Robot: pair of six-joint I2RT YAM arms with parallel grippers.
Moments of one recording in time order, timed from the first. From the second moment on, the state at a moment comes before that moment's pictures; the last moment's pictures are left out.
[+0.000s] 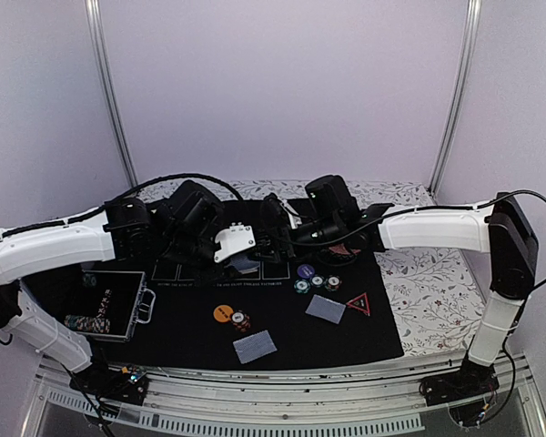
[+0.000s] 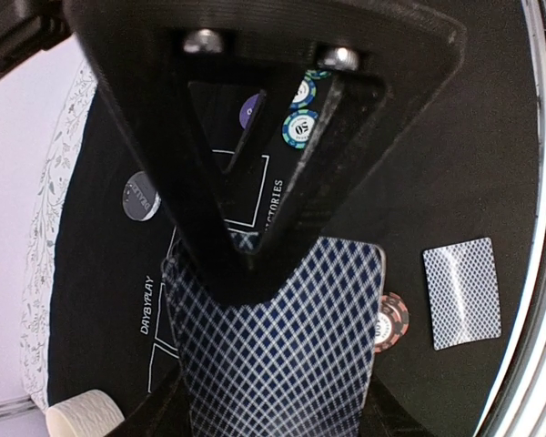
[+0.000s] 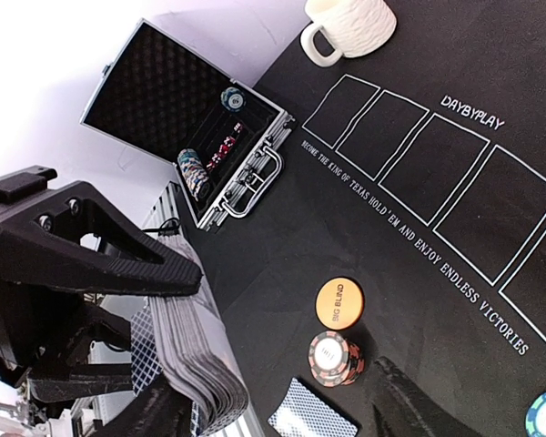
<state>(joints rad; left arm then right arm) -0.99 1.39 1.17 -0.67 -0.14 0.44 0.88 1.83 1.32 -0.04 -0.57 0.52</state>
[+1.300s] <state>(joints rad) -0.99 1.38 1.17 -0.65 -0.15 0.44 0.87 1.66 1.31 -0.20 -0.51 0.45</state>
